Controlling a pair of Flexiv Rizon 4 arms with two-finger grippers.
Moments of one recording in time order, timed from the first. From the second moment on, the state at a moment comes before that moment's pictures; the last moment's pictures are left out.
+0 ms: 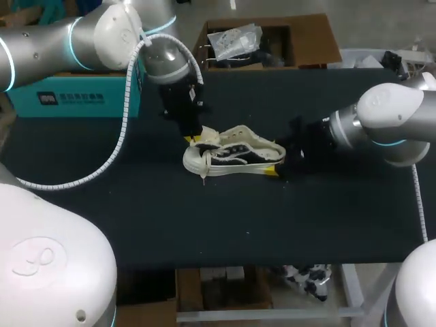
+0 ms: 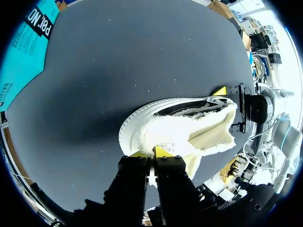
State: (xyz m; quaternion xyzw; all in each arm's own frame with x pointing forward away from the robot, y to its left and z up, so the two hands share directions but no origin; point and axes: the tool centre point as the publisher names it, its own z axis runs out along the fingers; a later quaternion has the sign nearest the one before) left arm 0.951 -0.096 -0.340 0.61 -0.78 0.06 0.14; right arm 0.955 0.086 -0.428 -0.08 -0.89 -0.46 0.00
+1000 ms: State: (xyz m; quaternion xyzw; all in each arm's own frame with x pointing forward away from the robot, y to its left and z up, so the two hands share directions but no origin) left arm 0.930 -0.158 -0.231 0.21 -0.96 0.11 0.13; right arm 0.955 0.084 -0.429 -0.08 -0.89 -0.46 0.00
